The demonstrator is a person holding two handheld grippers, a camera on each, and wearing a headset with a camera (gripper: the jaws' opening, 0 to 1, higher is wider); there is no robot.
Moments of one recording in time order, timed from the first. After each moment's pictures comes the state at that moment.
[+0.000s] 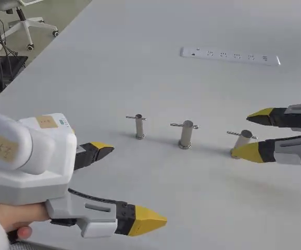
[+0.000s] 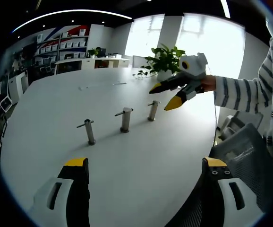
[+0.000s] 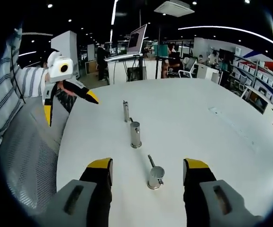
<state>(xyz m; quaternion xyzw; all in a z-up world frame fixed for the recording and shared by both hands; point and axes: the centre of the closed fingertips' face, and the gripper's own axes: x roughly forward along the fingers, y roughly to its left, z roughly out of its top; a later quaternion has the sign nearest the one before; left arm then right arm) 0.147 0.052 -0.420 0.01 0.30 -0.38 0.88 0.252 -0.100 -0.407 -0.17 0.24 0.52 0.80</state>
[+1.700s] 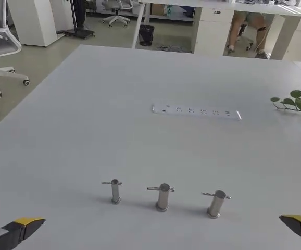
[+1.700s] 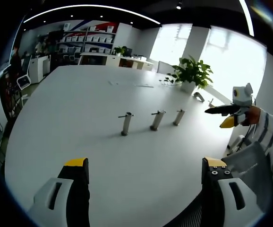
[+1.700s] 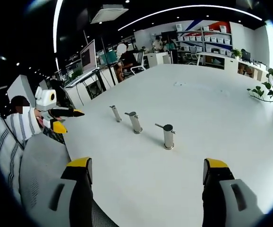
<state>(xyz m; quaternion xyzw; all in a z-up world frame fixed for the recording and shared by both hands) 0.158 0.113 -0.419 -0.06 0.31 -0.29 0.90 0.184 -0.145 -0.409 -0.02 0.33 0.34 0.88</state>
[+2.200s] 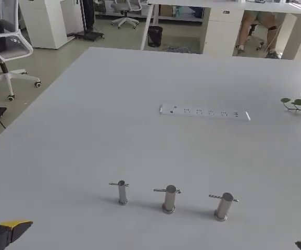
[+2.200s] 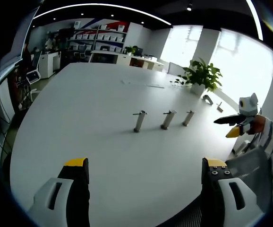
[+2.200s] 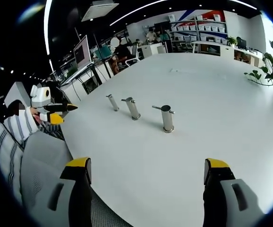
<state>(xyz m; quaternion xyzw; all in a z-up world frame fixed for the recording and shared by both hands) 0.152 0.137 -0.419 -0.07 0.32 -0.24 0.91 0.166 -0.153 -0.431 0.00 0.38 0.32 0.87</state>
